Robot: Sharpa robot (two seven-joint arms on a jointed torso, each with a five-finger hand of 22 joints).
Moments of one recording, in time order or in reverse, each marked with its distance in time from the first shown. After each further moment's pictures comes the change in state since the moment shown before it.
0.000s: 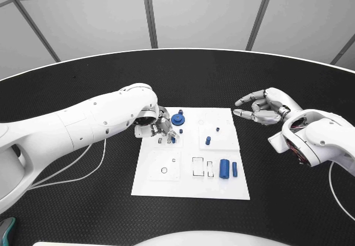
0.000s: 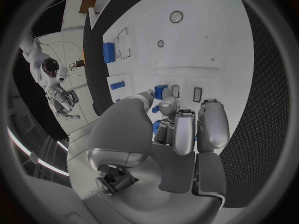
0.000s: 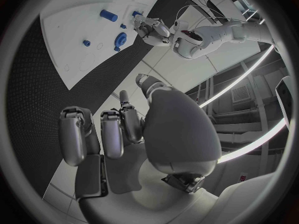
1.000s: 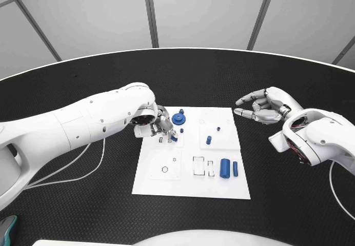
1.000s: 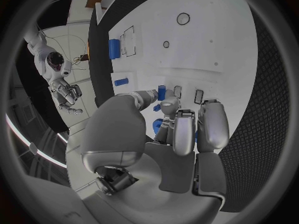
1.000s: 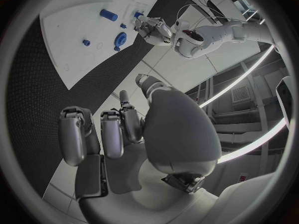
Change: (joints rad) left arm 0.000 -0.028 0.000 0.023 0.072 -0.043 0.000; left_hand -0.031 -0.077 0.371 -0.077 0.059 -0.034 0.012 0.020 0.059 -0.012 0.009 0.000 -0.024 0.004 -0.004 0.000 0.000 0.000 0.006 0.005 0.004 0.011; right arm 0.000 0.005 0.000 -0.008 0.000 0.001 0.000; right_hand 0.000 0.000 0.000 0.000 0.007 0.000 0.000 0.000 -0.001 0.000 0.000 0.004 0.001 0.000 0.000 0.000 0.001 0.000 0.000 0.000 0.000 0.000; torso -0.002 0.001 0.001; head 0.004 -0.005
